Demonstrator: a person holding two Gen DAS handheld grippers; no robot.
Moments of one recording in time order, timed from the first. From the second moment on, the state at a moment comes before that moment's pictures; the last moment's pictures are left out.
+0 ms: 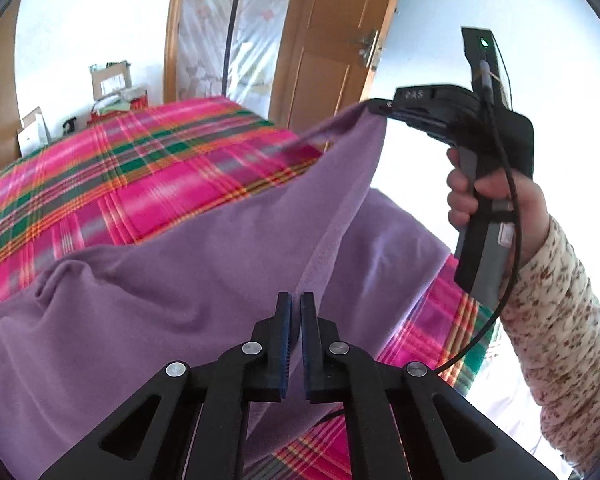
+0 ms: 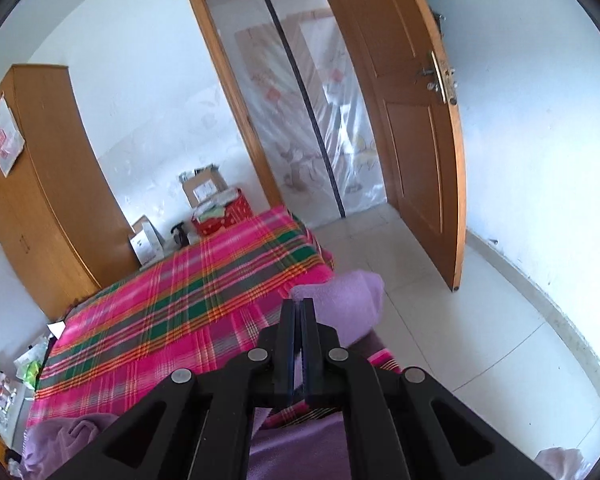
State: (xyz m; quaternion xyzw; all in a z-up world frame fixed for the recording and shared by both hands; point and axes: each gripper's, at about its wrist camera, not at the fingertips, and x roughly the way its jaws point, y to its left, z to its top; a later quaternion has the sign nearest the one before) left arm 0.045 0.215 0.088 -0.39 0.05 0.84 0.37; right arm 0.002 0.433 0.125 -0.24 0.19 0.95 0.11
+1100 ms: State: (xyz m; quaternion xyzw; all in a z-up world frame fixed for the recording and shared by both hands) left arm 0.076 0.238 0.044 -0.44 0.12 0.80 0.39; right arm 0.117 0.485 0.037 -0.26 0.28 0.90 0.19
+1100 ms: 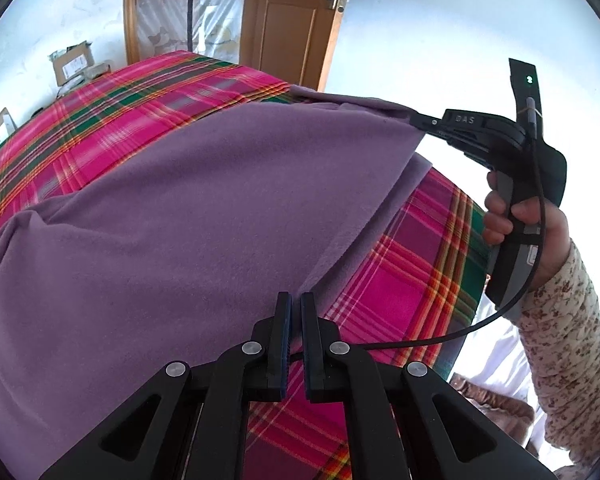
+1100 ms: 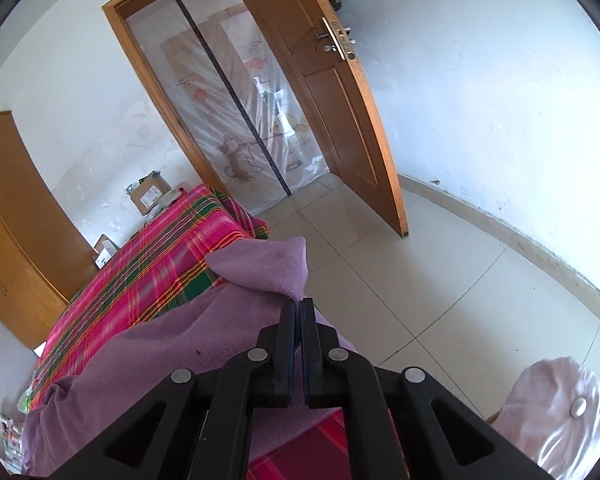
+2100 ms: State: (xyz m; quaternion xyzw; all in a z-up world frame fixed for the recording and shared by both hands) left arm 0.067 0.233 0.062 -0.47 0.08 0.77 0.43; right arm 0.130 0.487 0.045 -0.32 0.22 0.90 0.21
